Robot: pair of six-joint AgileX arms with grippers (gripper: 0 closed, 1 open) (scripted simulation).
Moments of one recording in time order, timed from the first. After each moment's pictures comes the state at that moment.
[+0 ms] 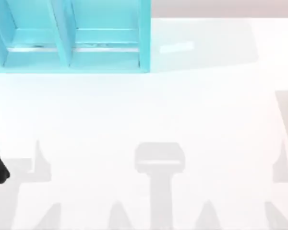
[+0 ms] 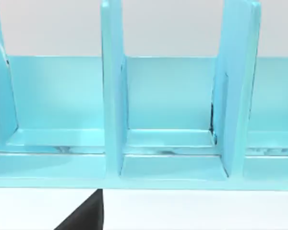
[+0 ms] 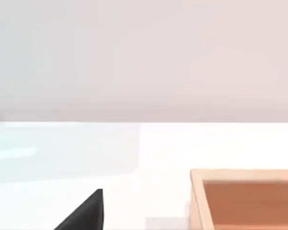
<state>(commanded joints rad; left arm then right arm) 0.00 0.00 0.00 0.00 0.00 0.00 0.00 0.00 0.00 0.00 0.00 0.00</state>
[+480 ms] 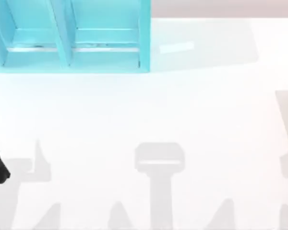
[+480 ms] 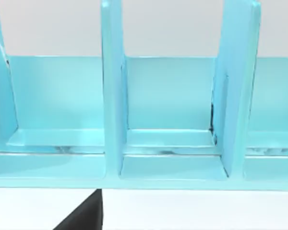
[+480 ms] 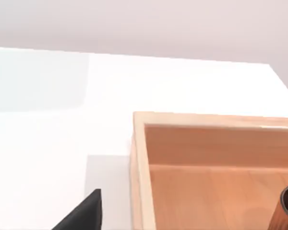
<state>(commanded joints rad) 0.00 0.00 0.00 0.00 0.00 0.00 -0.11 0.22 0.21 -0.20 0.00 -0.11</state>
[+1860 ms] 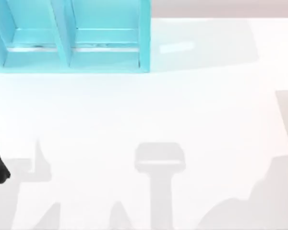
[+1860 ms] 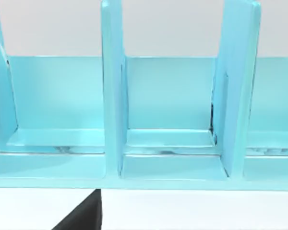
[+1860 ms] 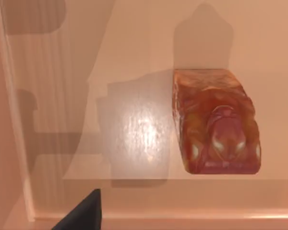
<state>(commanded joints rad) 0.00 0.00 0.00 0.00 0.00 0.00 -0.50 1.63 1.27 -1.20 -0.01 -0.49</state>
